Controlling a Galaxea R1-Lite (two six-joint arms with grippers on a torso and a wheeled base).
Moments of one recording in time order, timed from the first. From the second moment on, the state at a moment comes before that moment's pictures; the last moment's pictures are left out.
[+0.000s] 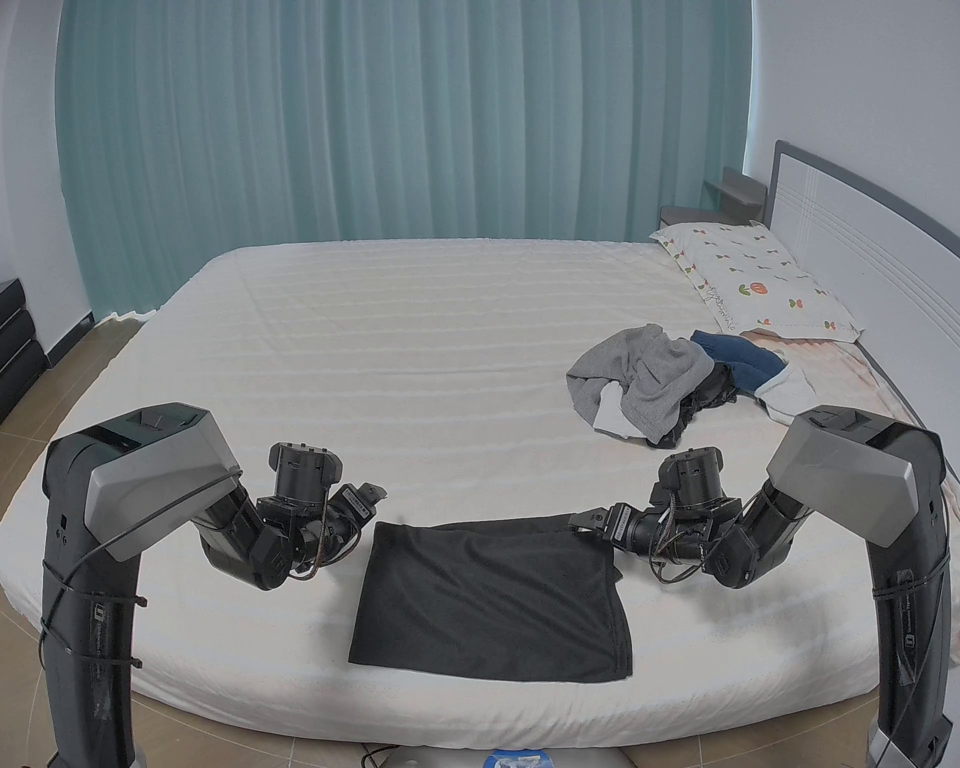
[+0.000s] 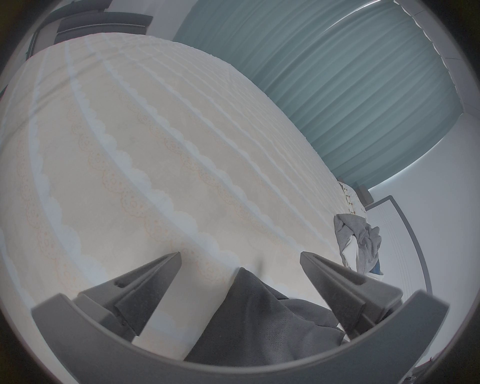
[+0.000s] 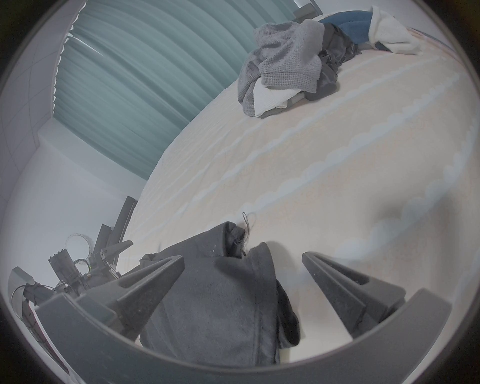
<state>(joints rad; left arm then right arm) -0.27 2.42 -1.04 -0.75 0.05 -0.95 0.34 2.47 -1.07 -0.79 0.20 0.68</state>
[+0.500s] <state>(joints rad) -0.27 2.42 -1.04 -0.75 0.05 -0.94 0.32 2.49 -1.11 -0.80 0.15 0.75</state>
